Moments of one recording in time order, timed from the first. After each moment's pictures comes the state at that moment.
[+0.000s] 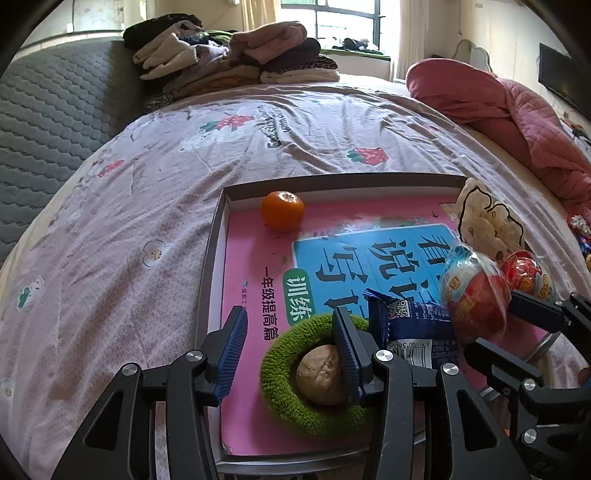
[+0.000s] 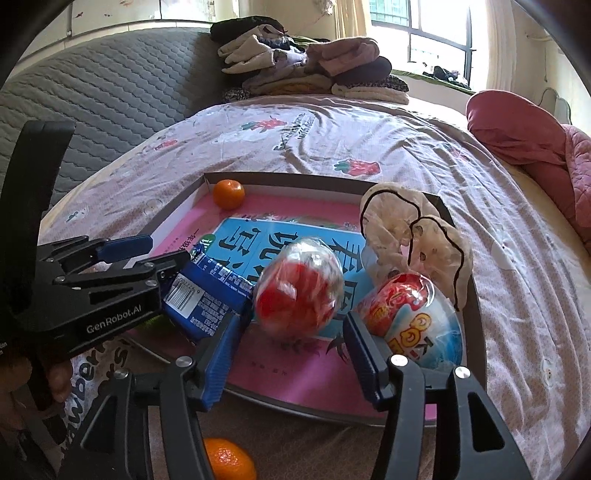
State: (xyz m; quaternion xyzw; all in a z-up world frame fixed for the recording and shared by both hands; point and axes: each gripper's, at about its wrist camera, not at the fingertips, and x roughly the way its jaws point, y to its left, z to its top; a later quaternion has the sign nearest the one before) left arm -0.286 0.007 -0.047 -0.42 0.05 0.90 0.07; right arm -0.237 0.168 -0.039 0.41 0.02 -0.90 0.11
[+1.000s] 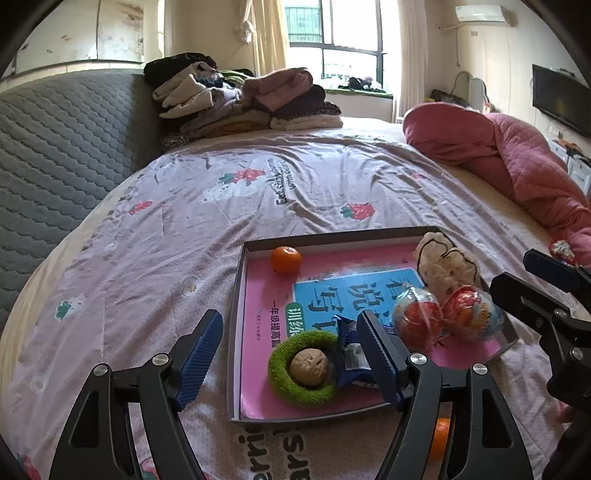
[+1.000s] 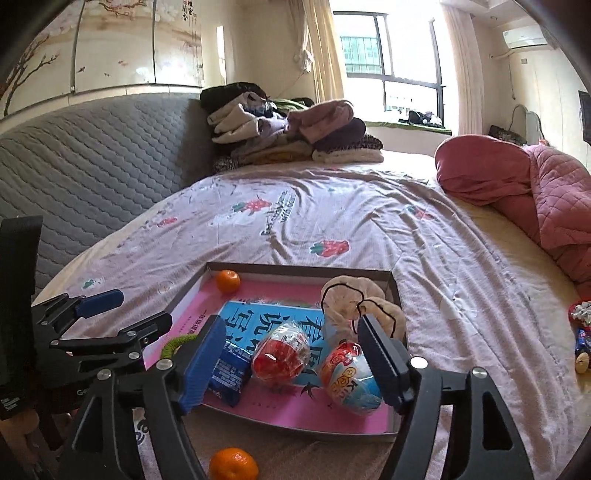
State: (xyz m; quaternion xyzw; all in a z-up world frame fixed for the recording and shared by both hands) left arm -0.228 0.008 0.026 -0.35 0.04 0.94 0.05; right arm -0.200 0.198 0.041 0.30 -0.02 -0.95 0.09
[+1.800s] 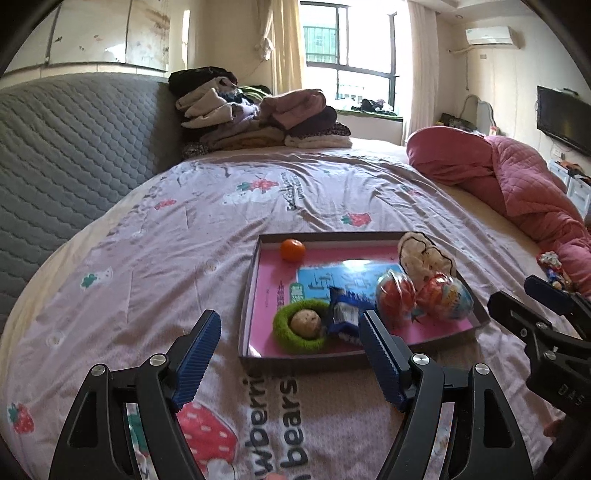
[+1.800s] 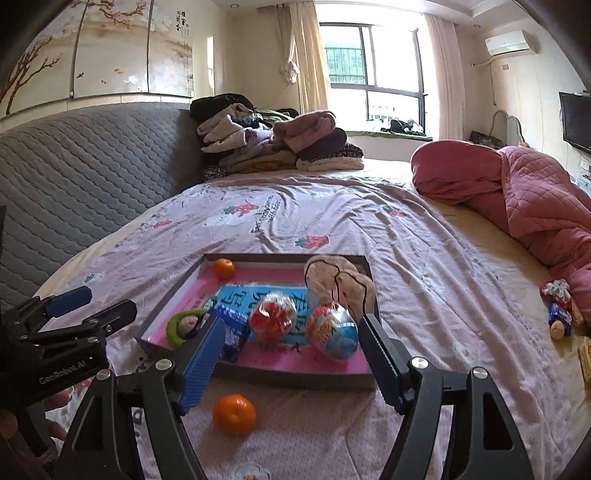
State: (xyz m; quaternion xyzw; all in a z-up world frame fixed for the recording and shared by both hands) left arm -0.147 -0.001 0.035 -0.31 0.01 0.95 0.03; right arm -0.134 0.205 0.037 0.28 -0.02 -0.96 0.05
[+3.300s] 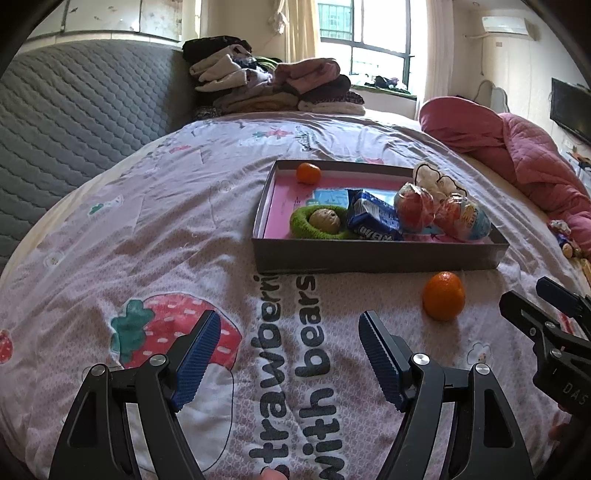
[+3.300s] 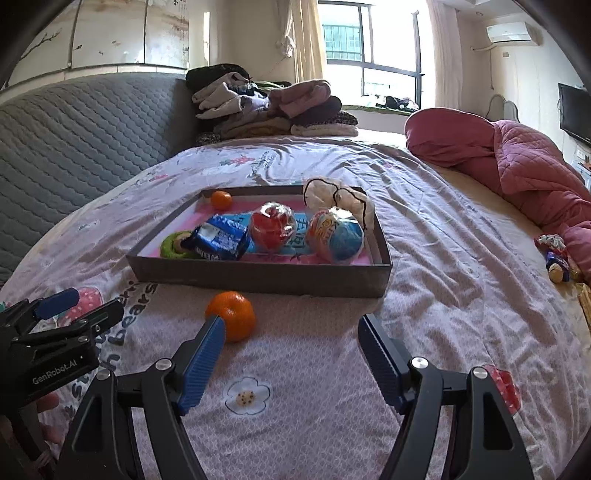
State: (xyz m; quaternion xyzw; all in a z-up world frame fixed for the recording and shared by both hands) left arm -0.103 -0.015 -0.039 -0.36 0.00 0.93 0.01; right arm -0.091 0.193 -0.029 0.33 -0.01 -0.94 0.04
